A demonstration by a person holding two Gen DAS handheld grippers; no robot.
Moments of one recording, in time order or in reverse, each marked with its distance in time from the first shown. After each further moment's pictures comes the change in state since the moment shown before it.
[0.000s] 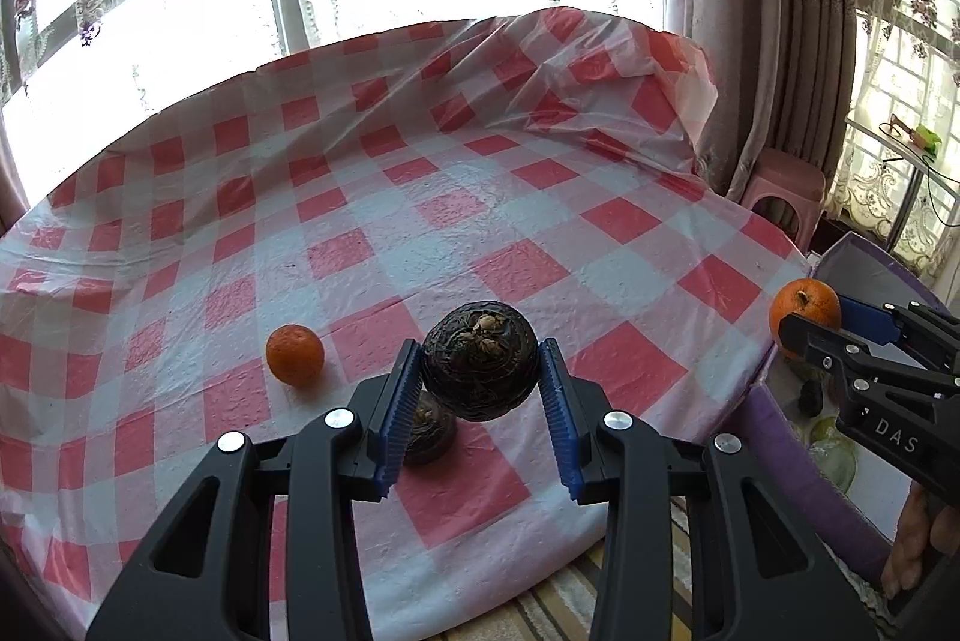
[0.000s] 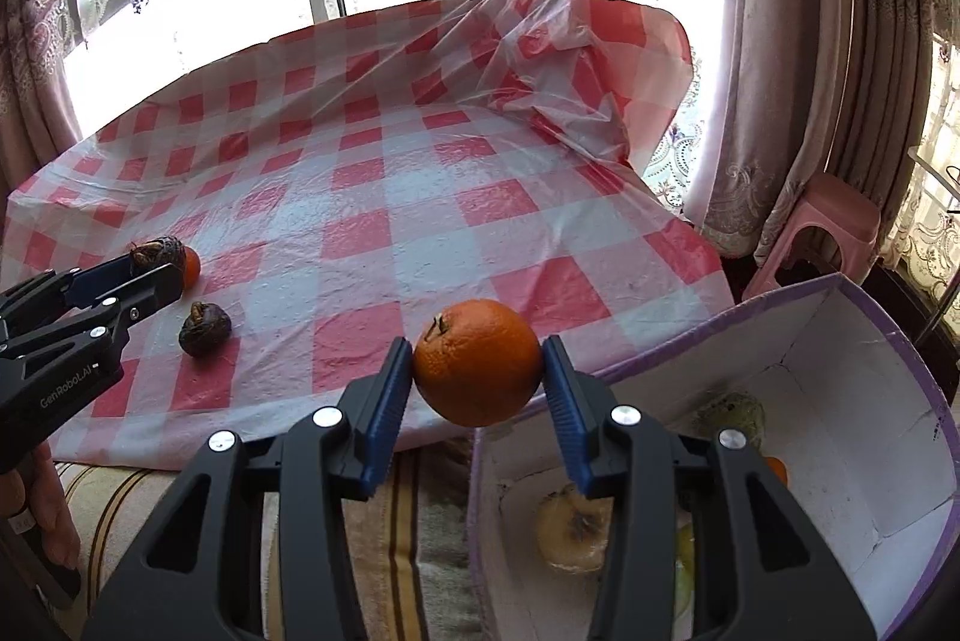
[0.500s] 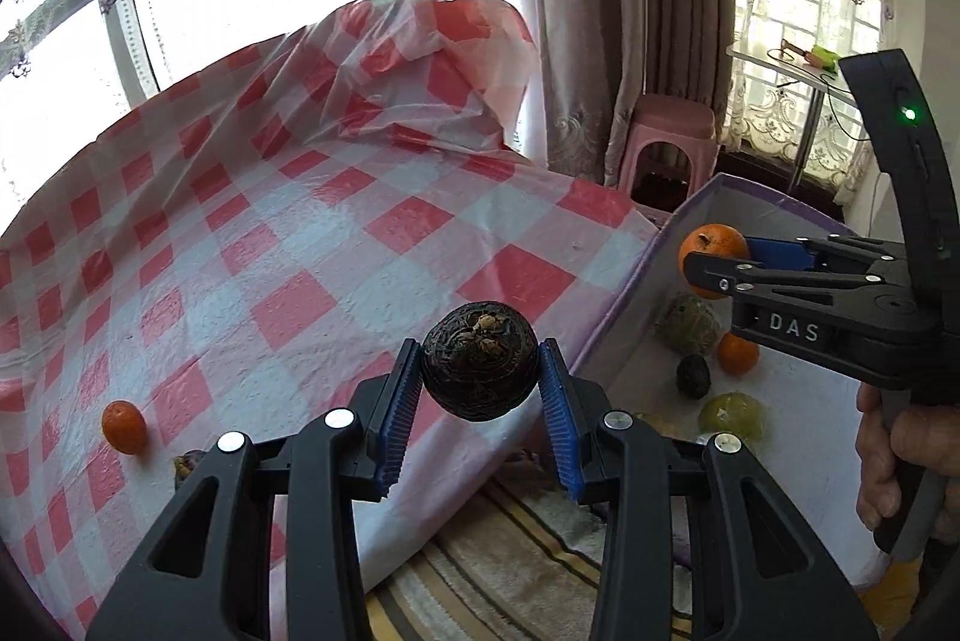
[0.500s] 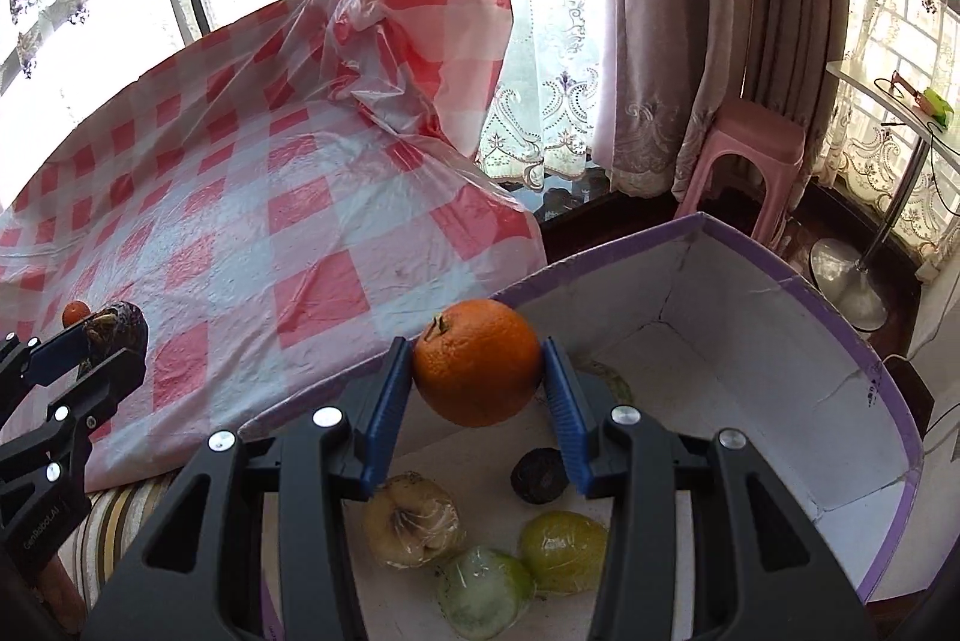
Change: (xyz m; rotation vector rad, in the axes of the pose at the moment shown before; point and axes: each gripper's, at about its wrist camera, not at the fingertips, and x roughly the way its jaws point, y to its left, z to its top) left arm 0.019 -0.118 0.014 0.209 0.047 -0.226; right arm 0.018 -0.105 0.002 0.168 0.107 -0.119
